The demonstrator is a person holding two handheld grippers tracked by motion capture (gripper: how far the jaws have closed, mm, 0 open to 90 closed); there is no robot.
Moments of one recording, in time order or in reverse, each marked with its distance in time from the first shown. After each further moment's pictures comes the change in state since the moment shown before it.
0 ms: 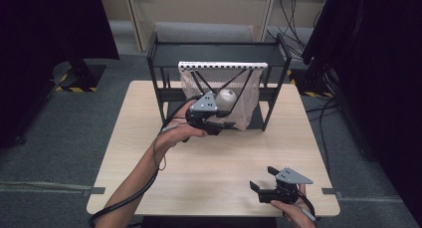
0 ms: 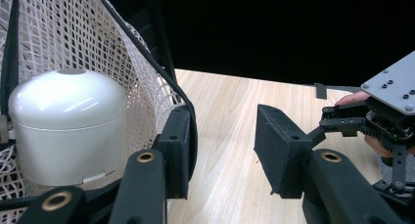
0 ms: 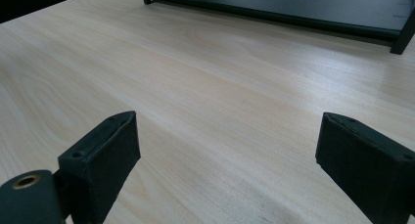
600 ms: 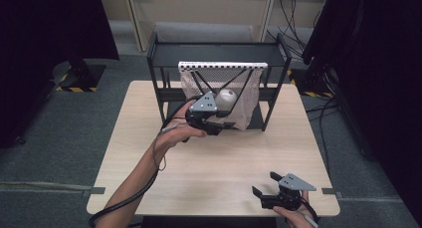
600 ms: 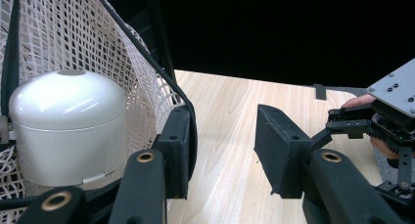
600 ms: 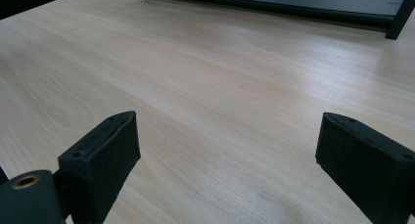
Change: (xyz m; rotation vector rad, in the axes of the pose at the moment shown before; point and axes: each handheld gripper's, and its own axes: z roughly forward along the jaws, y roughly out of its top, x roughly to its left) left arm 0.000 0.000 0.000 -0.004 0.000 -0.001; right arm 0.001 -0.009 -0.005 0.003 -0.009 0.012
